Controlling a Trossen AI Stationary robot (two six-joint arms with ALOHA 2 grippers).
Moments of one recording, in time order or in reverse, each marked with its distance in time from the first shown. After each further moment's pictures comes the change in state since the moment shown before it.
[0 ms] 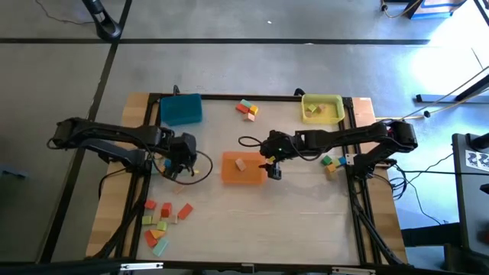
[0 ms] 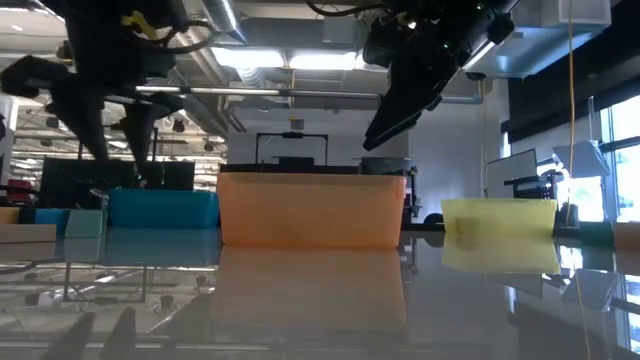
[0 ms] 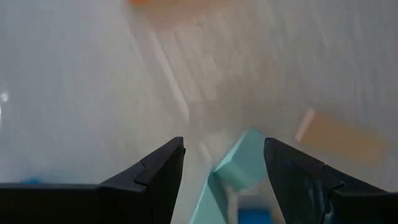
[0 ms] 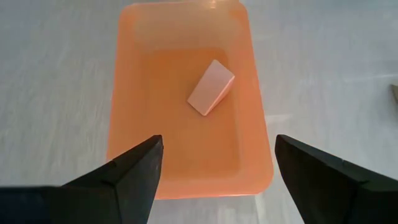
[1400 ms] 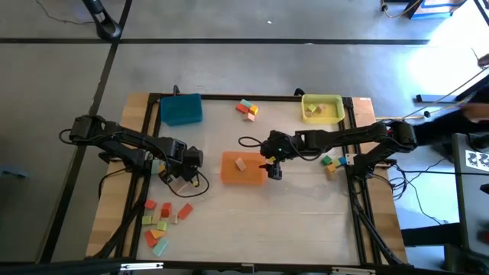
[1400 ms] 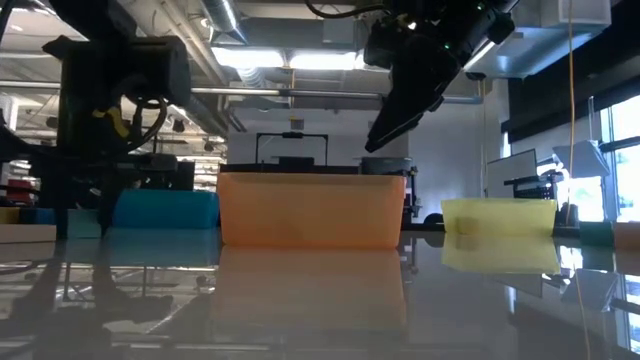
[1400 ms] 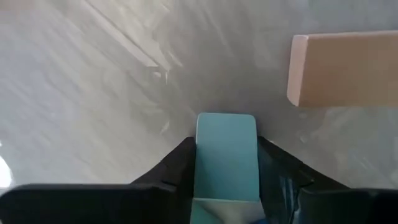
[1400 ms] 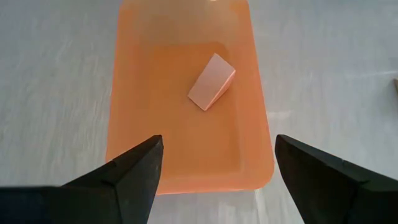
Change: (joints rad) left arm -0.036 0.260 -0.142 0.157 -0.008 0.319; right arm 0.001 0.000 0.000 -0.016 -0.002 0.001
